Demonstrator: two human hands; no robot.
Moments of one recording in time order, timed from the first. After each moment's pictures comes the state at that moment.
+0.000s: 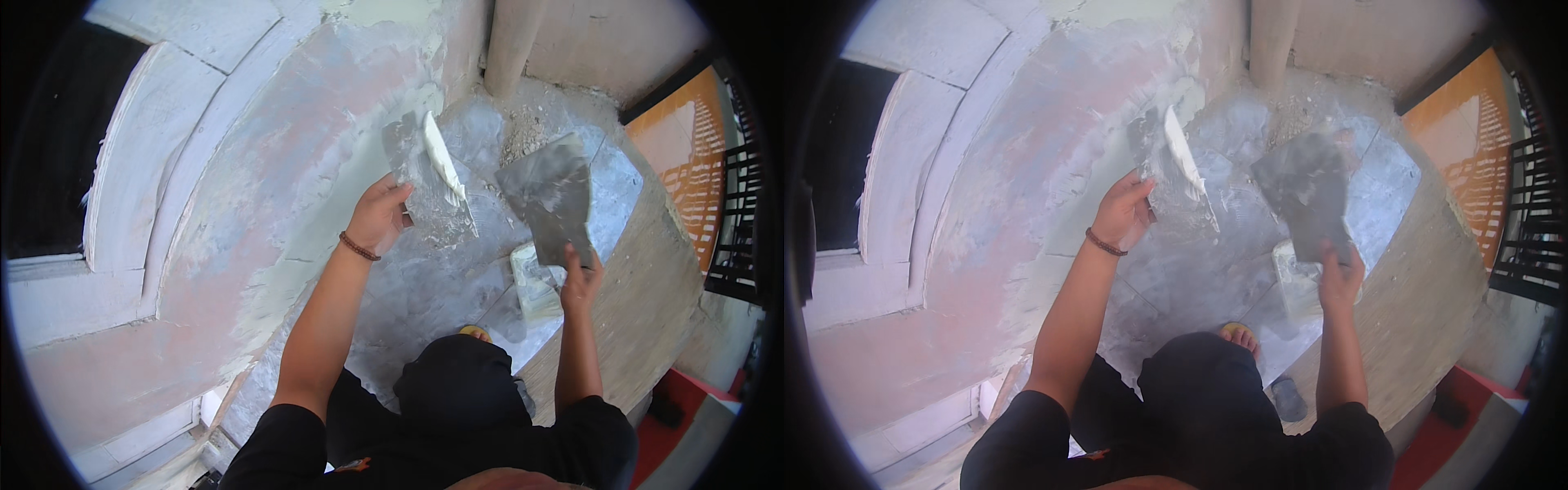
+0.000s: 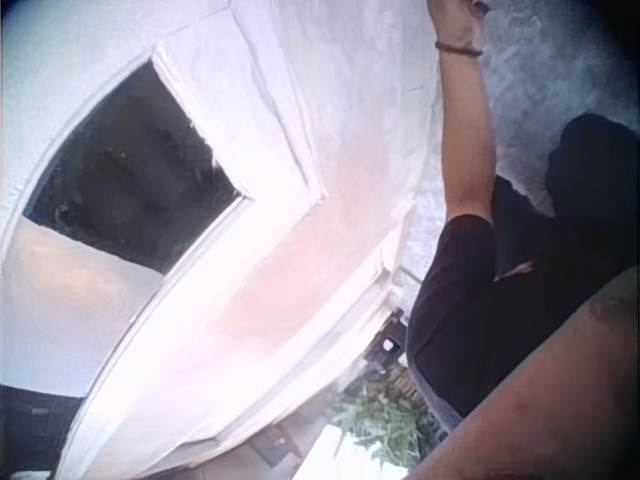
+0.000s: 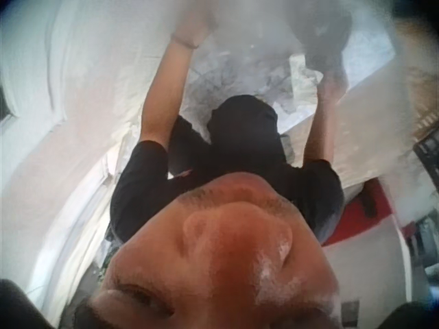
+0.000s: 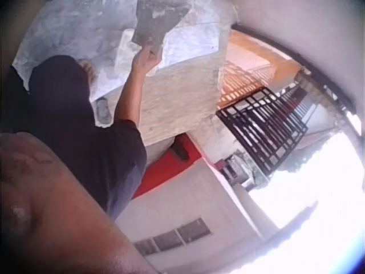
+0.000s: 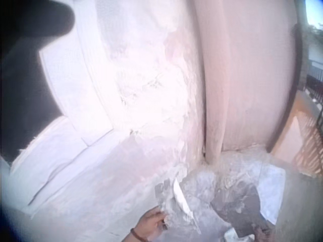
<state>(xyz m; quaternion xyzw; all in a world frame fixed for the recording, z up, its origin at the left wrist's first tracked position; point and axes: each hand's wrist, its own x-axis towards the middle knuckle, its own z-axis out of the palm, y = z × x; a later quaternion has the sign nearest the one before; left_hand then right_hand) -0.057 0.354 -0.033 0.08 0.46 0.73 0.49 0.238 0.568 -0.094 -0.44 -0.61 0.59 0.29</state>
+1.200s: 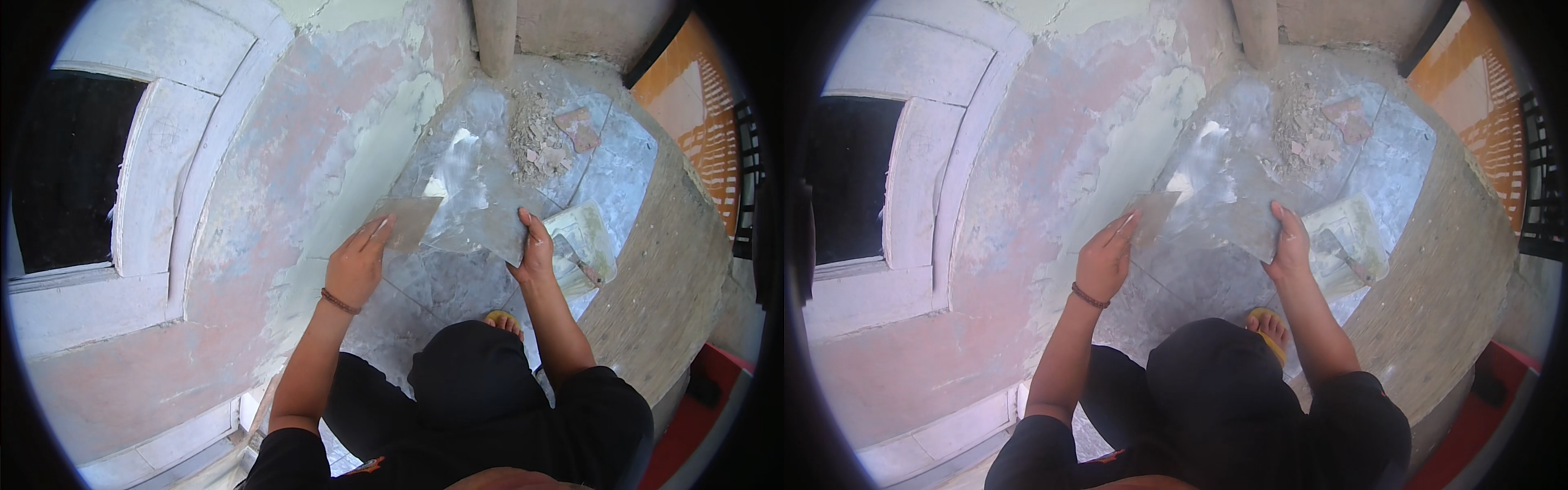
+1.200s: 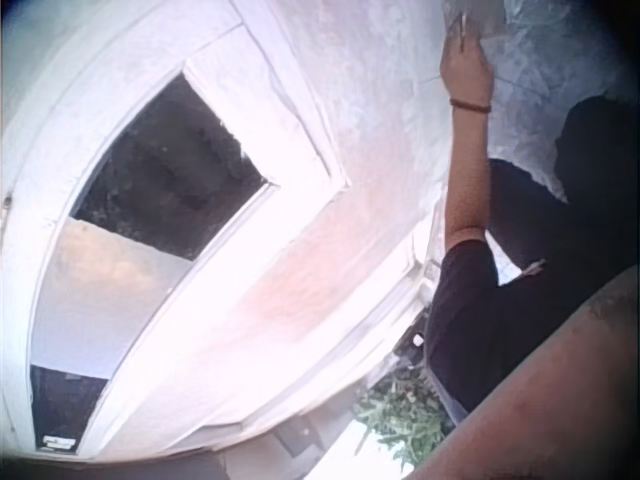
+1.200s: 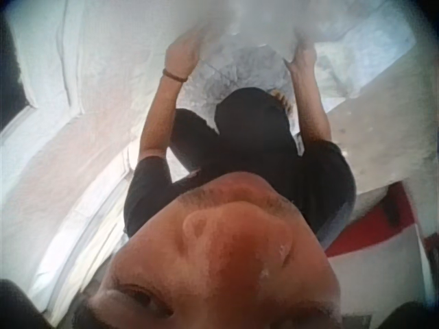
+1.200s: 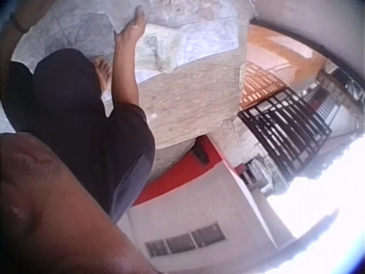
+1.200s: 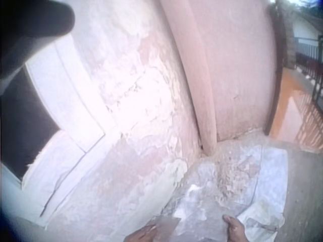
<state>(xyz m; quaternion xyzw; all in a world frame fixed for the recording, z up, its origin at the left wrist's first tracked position) -0.012 0.272 0.004 0.52 0.84 0.14 -0.02 0.166 0.502 -0.122 -0.30 -0.12 0.92 0.22</state>
